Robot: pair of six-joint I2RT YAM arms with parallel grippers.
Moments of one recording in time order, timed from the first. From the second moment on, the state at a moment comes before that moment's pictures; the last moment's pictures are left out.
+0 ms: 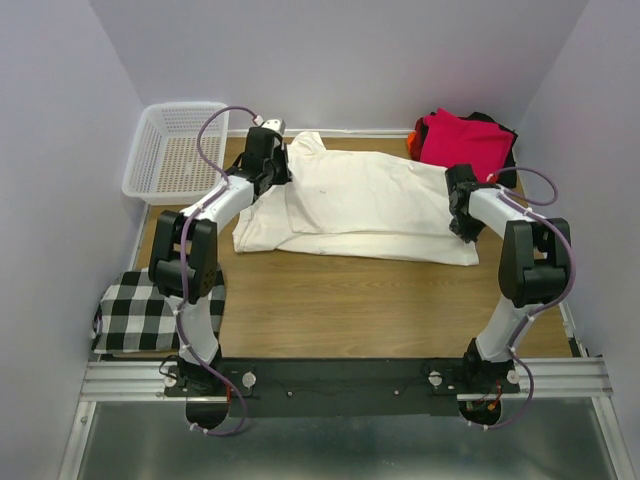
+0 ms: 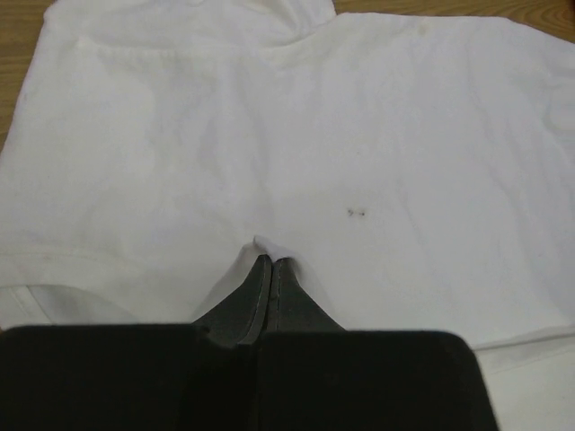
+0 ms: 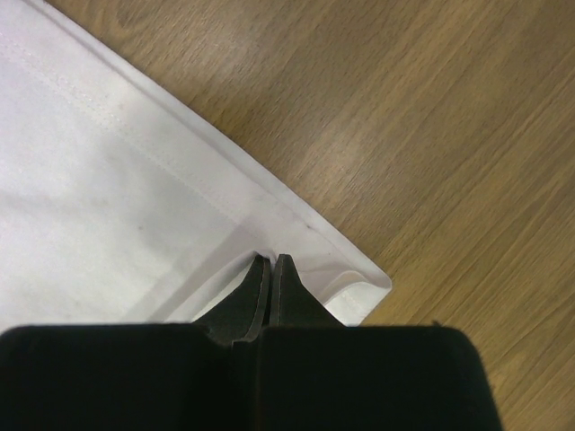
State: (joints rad) left arm -0.28 1.91 1.44 -0.10 0.07 -0.29; right arm 0.06 1.82 1.21 -0.70 0.57 0.79
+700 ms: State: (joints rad) left arm -0.28 1.85 1.39 -0.10 -0.08 -0.20; right arm 0.06 1.82 1.25 -0.71 0.58 0.76
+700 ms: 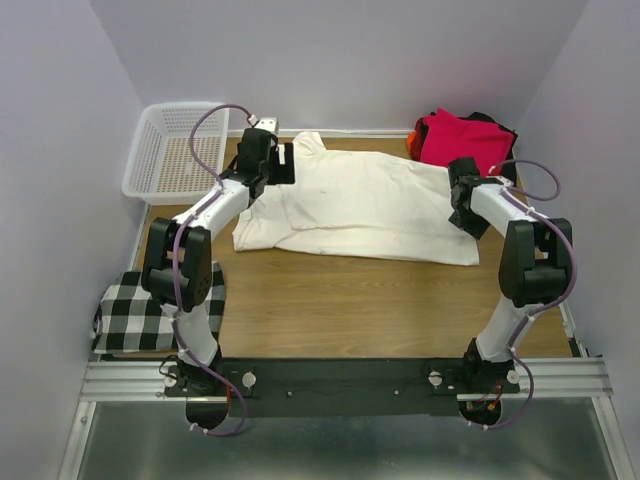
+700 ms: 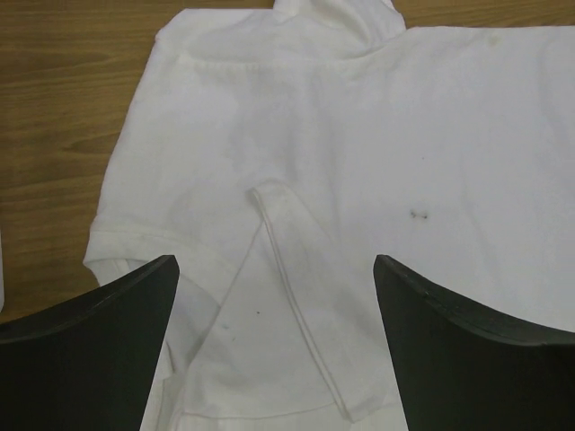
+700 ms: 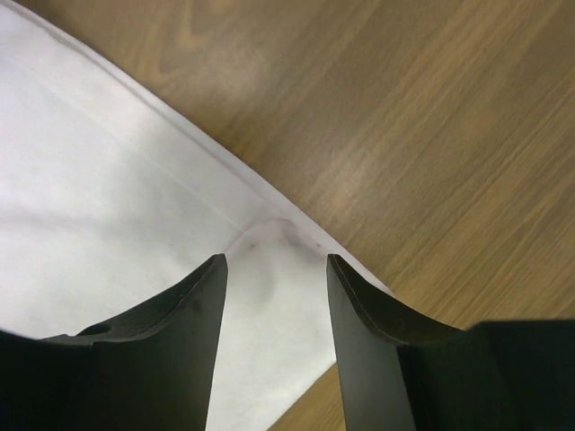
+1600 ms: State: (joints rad) left arm -0.28 1.64 1.12 -0.44 -0.03 -0.43; right arm 0.13 1.77 1.21 -0.63 0.14 0.57
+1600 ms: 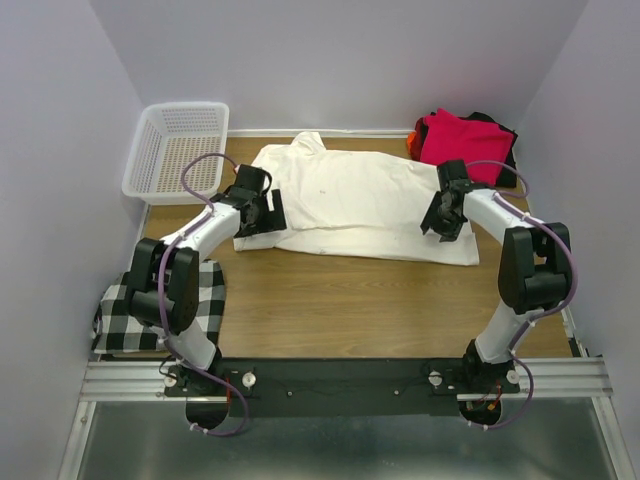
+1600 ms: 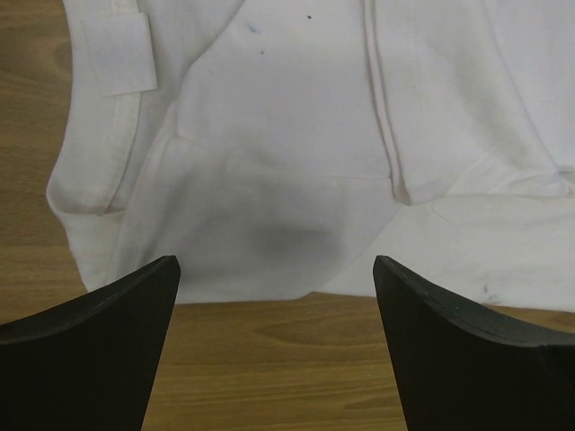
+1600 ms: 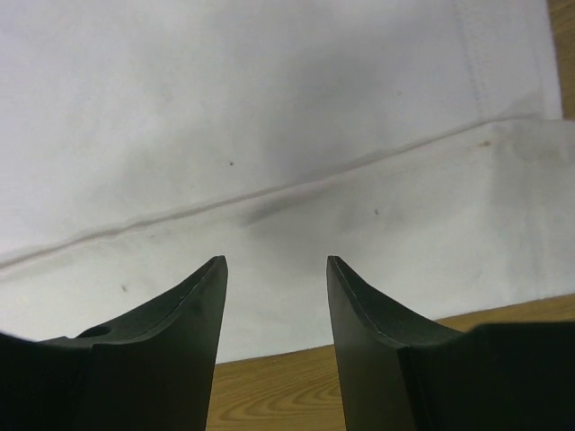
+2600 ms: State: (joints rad) left arm -0.16 1.96 1.38 -0.59 -0.17 -0.51; right arm 0.13 1.85 1.20 -0.63 0.03 0.54
